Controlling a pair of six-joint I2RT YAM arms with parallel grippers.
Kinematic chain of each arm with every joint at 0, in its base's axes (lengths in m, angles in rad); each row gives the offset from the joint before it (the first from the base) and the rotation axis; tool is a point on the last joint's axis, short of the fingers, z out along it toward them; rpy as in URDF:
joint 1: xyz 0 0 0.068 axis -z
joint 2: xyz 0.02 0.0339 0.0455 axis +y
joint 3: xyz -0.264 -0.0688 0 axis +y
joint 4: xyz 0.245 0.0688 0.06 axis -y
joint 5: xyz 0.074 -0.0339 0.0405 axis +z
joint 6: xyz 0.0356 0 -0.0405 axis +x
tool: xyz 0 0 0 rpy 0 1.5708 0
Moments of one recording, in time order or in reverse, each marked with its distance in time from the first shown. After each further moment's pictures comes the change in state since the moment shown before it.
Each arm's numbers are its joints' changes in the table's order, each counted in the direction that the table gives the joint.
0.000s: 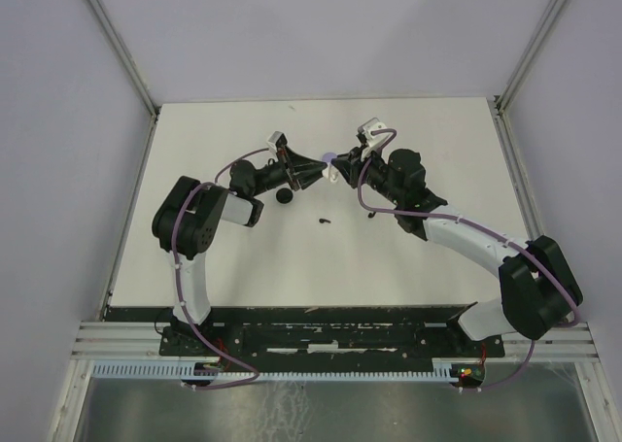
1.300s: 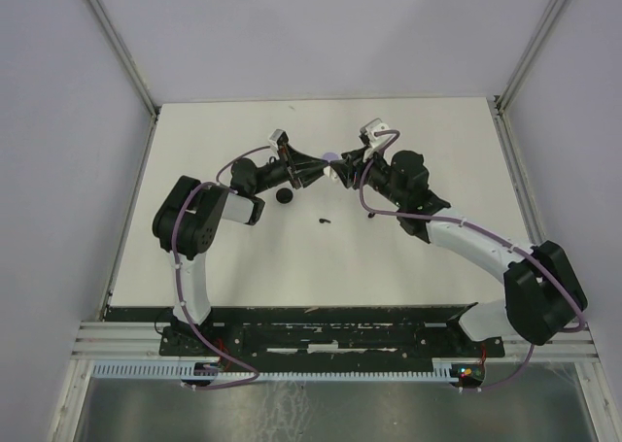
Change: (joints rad) left arm 0.006 0.000 -0.021 -0.012 0.002 0.000; right arm -0.001 -0.030 0.014 -0.003 0.007 0.008
